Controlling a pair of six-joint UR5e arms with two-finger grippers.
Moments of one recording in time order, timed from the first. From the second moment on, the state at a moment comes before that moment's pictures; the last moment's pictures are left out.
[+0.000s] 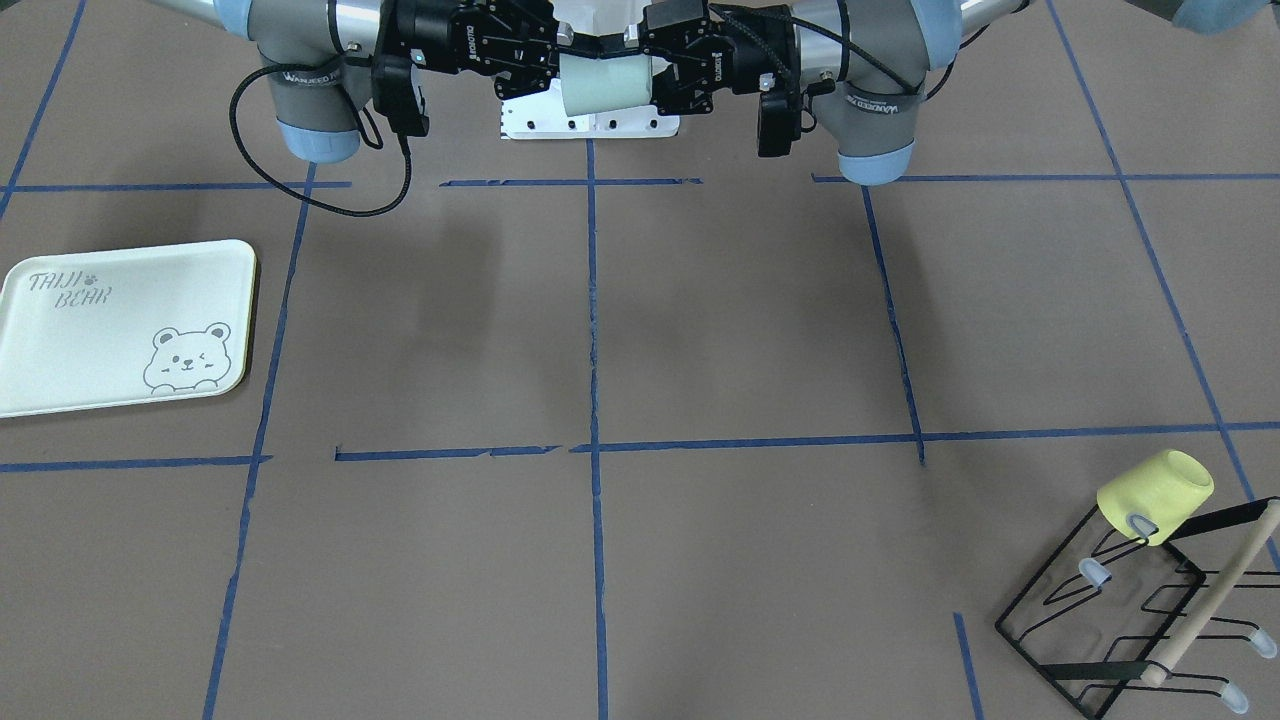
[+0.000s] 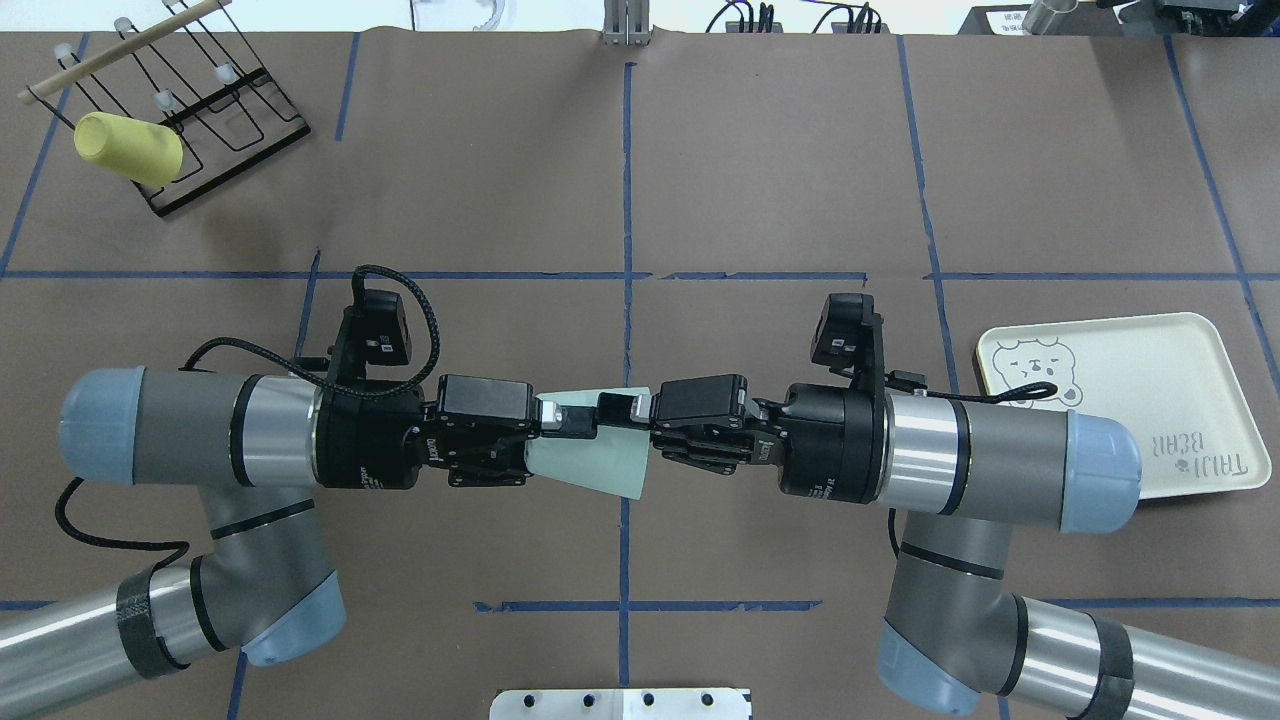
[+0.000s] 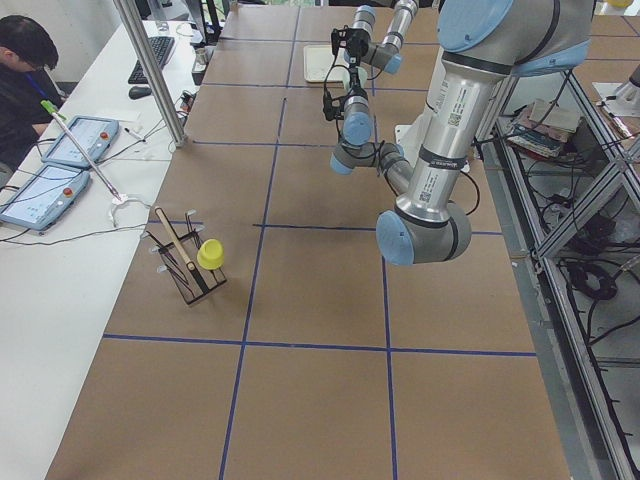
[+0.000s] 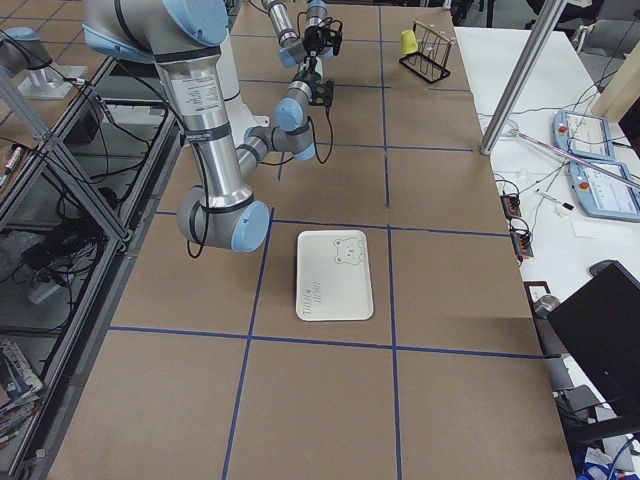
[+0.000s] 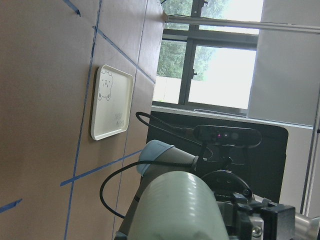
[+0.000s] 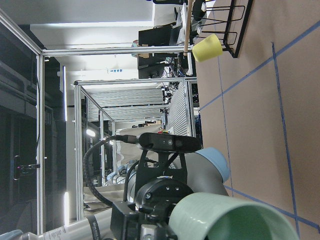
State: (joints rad) left arm -0.46 -1.99 -1.68 -3.30 -1.91 -1.98; right arm 0.38 -1.19 1.75 0.11 1.70 1.87
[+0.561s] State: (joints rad) left arm -0.46 -1.99 -1.68 -3.30 -1.91 -2.04; right arm 0.39 -1.19 1.76 0.12 1.70 1.86
